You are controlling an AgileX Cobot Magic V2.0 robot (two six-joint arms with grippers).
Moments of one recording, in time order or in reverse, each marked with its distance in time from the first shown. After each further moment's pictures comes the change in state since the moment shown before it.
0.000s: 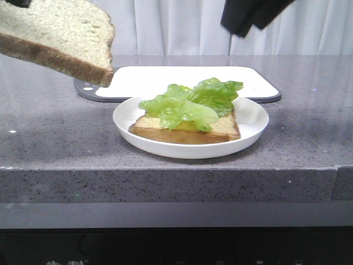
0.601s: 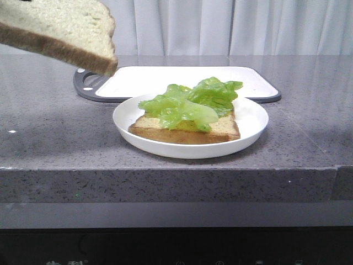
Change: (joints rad) left arm 0.000 0.000 0.000 -0.039 -0.040 0.012; right arm 0.000 -0.335 0.252 -0.004 -0.083 0.001
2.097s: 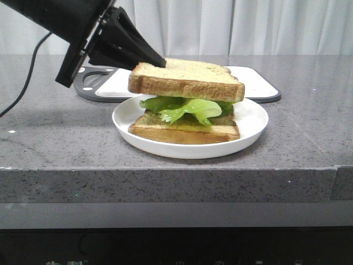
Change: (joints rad) left arm -0.184 0.583 -0.225 -0.349 0.092 0.142; right arm 0.000 -0.269 0.288 -0.002 -0.154 0.000
